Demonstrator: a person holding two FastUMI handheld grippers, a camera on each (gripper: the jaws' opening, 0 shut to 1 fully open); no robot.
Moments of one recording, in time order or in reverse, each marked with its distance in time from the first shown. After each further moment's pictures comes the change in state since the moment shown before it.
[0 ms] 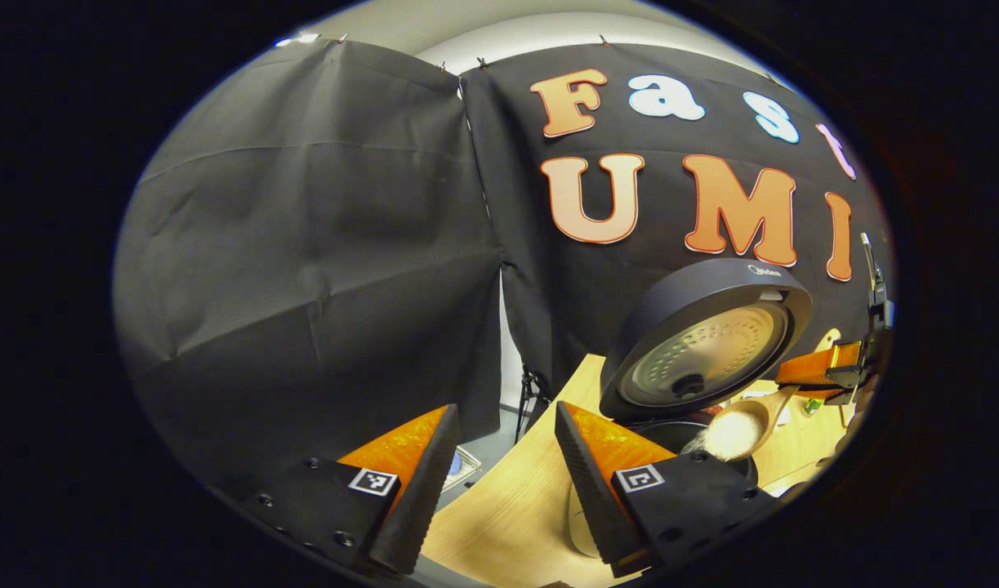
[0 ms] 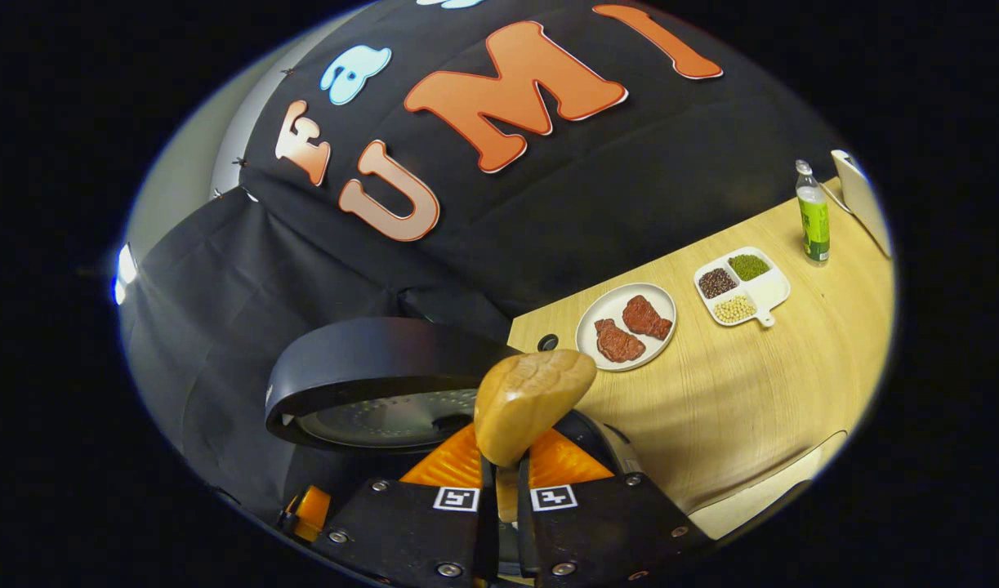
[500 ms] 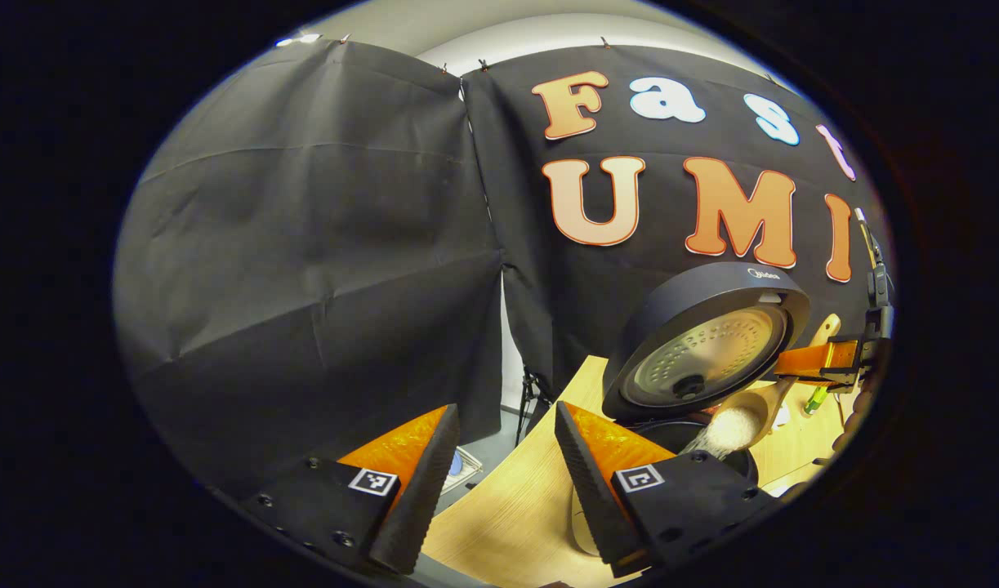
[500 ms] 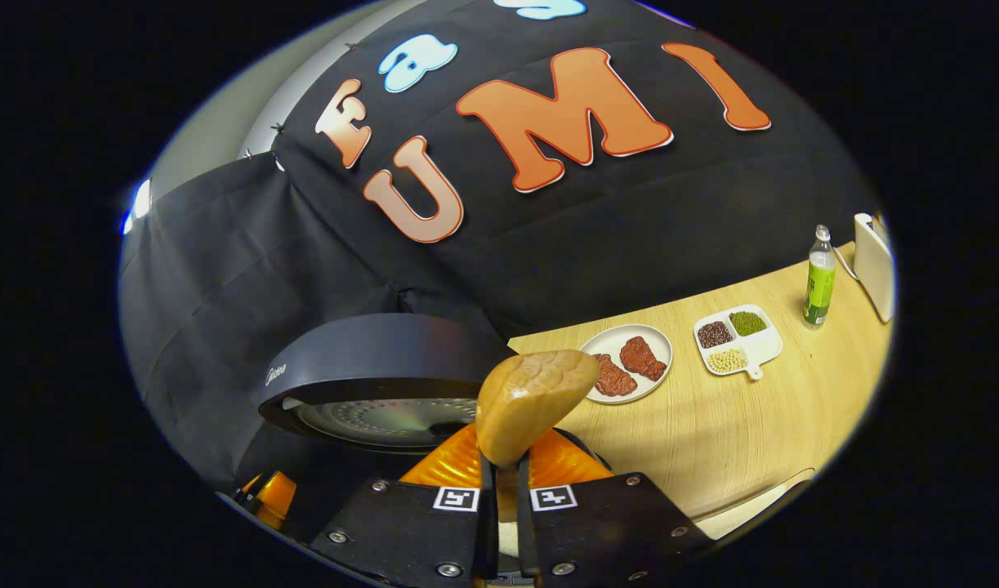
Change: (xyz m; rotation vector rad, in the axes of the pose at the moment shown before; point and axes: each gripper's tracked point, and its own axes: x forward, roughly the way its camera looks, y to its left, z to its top) left arm -0.005 0.006 0.000 -0.006 -0.002 0.008; right arm -0.004 0.017 0.008 -0.194 -0.077 -0.021
